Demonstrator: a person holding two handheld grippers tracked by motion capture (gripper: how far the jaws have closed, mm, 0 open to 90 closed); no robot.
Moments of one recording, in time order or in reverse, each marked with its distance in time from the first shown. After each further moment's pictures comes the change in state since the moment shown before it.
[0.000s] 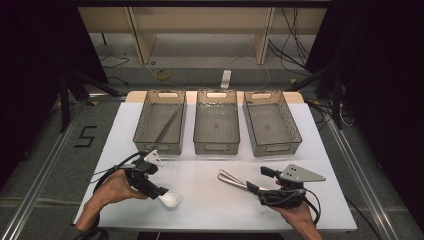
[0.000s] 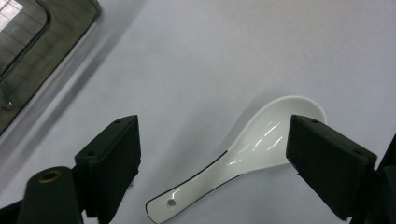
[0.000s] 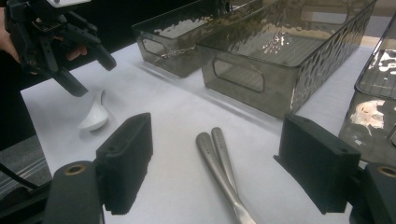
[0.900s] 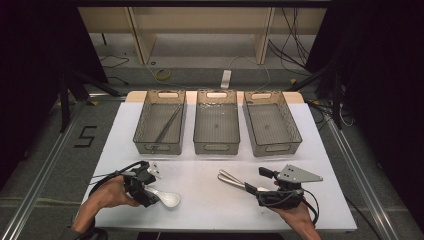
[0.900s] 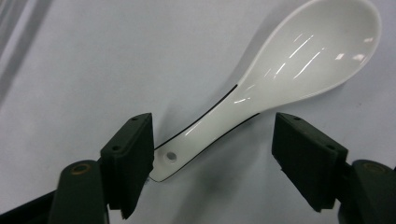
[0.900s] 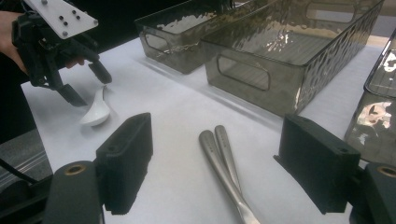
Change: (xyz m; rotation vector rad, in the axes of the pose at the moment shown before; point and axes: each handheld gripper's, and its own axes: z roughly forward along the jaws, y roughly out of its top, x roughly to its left) left arm 0.000 -0.019 0.020 0.187 0.018 0.107; right arm 0.004 0.000 0.003 0.015 0.007 -0.016
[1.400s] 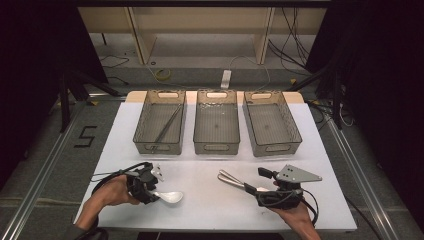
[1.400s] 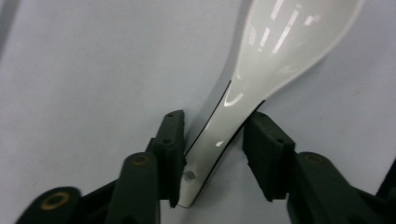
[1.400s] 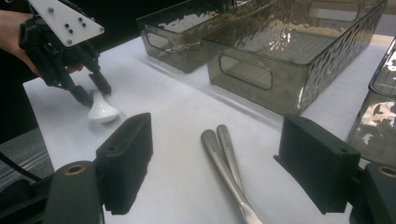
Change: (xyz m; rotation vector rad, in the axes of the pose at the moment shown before) left arm -0.001 0.004 0.004 0.025 -0.051 0.066; right arm 0.000 0.000 0.001 0.005 0.004 0.001
